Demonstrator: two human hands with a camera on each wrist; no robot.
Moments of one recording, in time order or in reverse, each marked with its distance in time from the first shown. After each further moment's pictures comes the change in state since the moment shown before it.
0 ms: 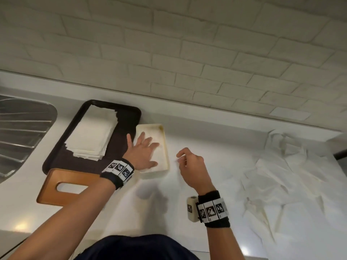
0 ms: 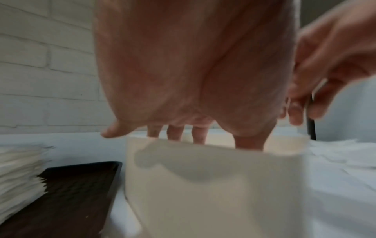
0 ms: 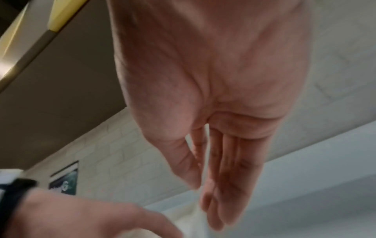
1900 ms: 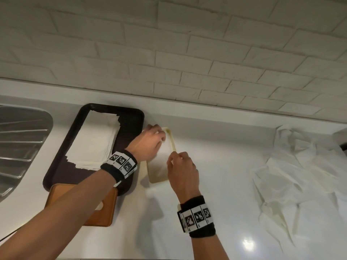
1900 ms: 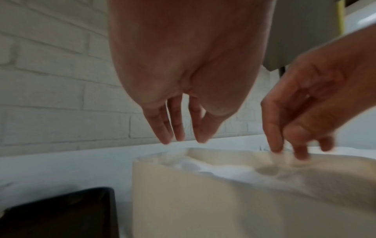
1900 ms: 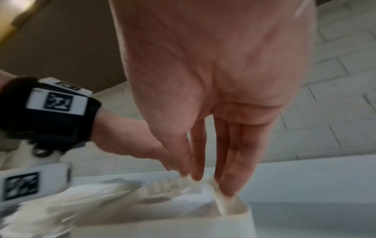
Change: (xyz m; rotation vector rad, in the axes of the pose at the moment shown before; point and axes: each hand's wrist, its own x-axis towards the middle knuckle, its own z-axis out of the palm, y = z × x) left_hand 0.052 -0.048 -0.029 -0.071 0.383 0.328; right_hand 0.020 -0.082 0.054 -0.334 0.087 0.066
